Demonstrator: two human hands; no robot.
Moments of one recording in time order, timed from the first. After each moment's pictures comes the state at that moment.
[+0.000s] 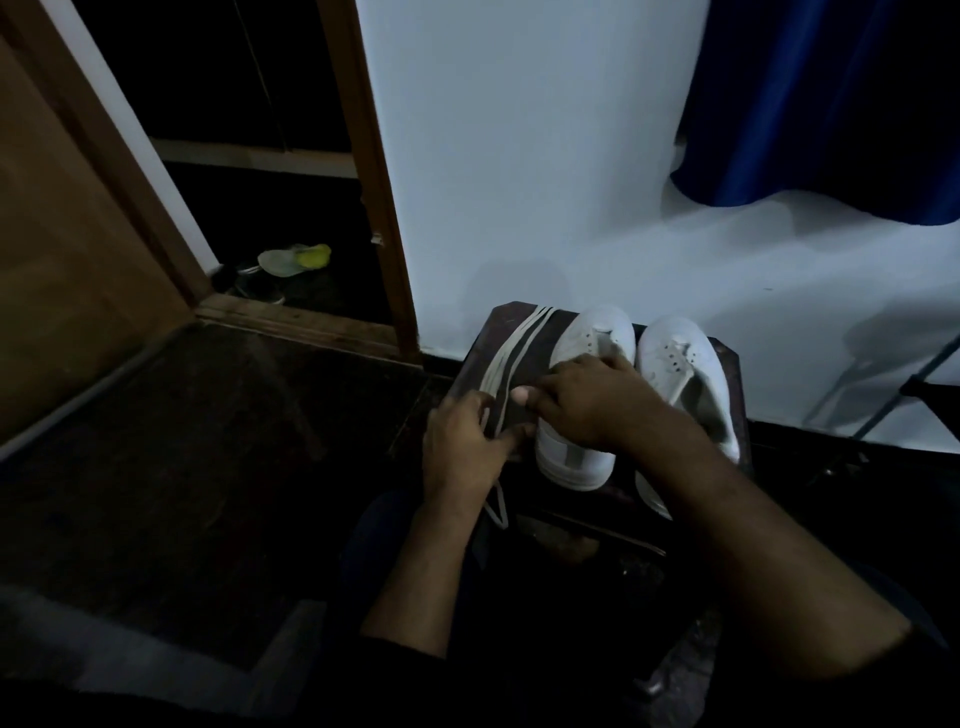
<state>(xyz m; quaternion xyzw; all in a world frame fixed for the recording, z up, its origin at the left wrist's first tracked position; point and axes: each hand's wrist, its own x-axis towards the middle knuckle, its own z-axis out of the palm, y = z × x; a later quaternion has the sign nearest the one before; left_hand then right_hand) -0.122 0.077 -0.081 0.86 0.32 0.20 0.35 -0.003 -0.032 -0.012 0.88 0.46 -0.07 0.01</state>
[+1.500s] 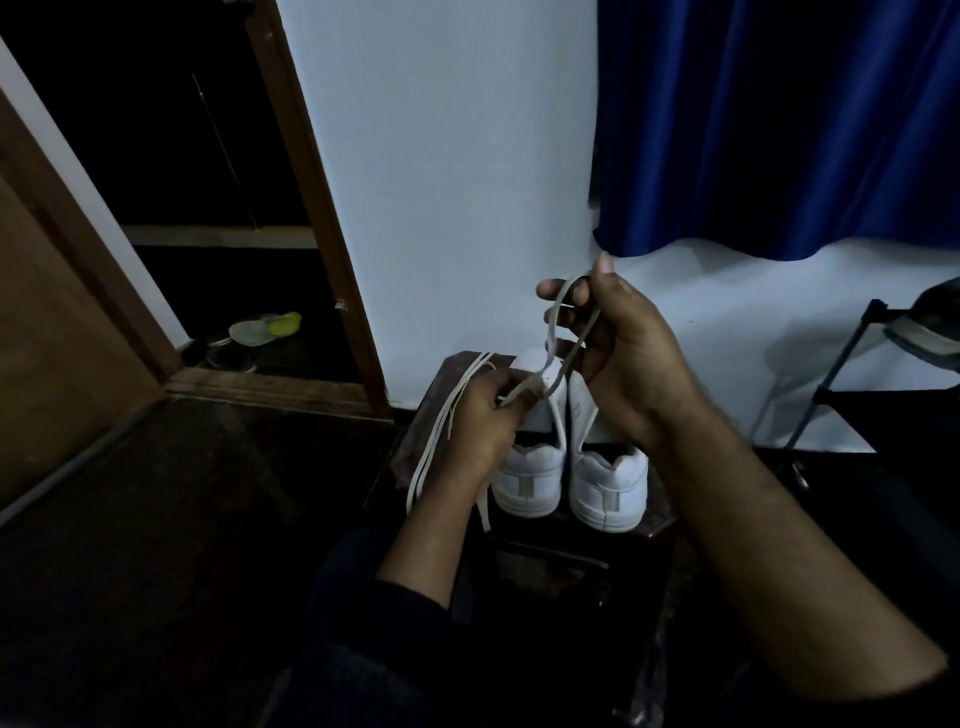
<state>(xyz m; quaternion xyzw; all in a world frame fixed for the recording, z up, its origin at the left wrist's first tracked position) -0.067 0.019 -0.014 0.75 0.13 0.25 0.59 -0.017 -0.116 0.084 0.48 0.29 -0.20 -0.80</state>
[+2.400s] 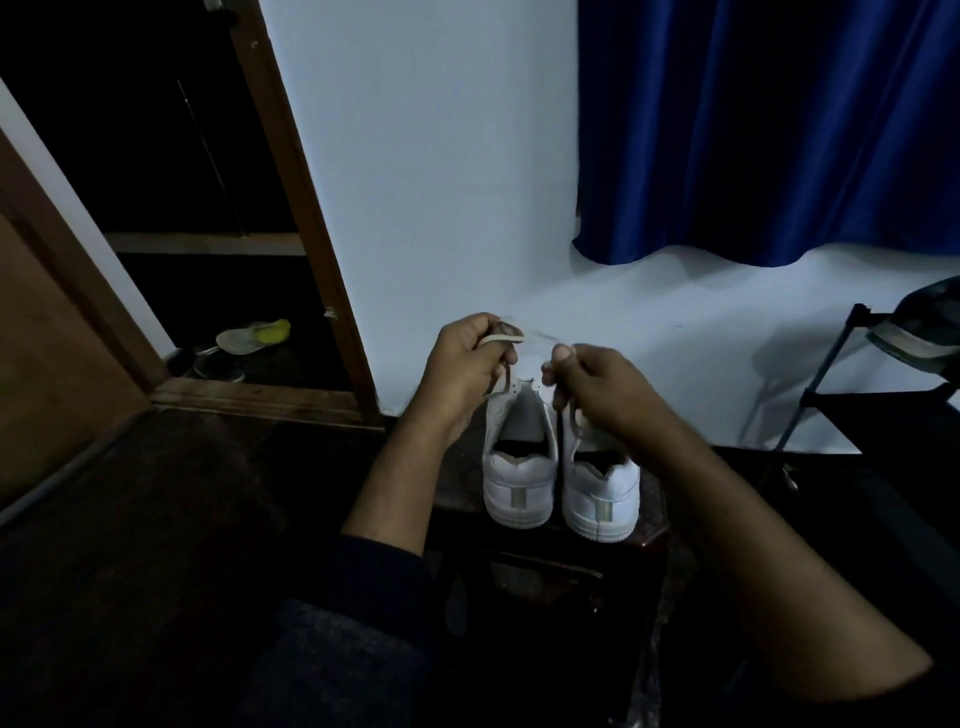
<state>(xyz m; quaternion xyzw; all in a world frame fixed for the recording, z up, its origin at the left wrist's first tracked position) -0.046 0.044 0.043 0.73 0.10 0.23 0.63 0.015 -0.120 0.036 0.81 0.29 -0.08 -0.51</state>
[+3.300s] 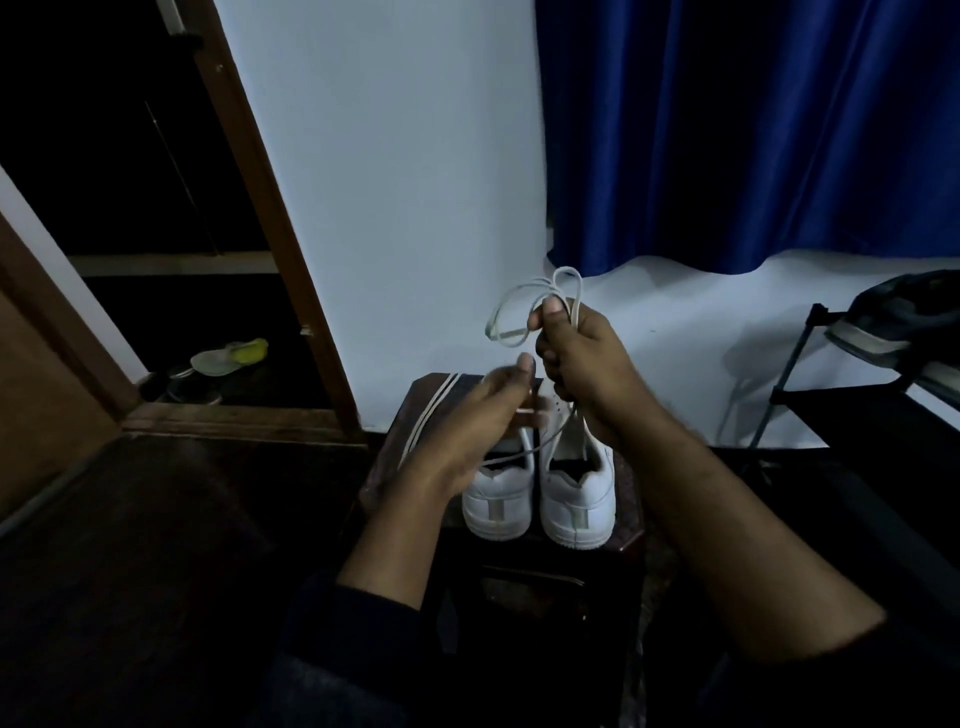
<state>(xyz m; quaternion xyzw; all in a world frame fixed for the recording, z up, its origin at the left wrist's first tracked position) -0.055 0.002 0.031 0.74 0.12 0.04 0.67 0.020 -0.114 0.067 0.66 0.25 -0.08 -0.71</state>
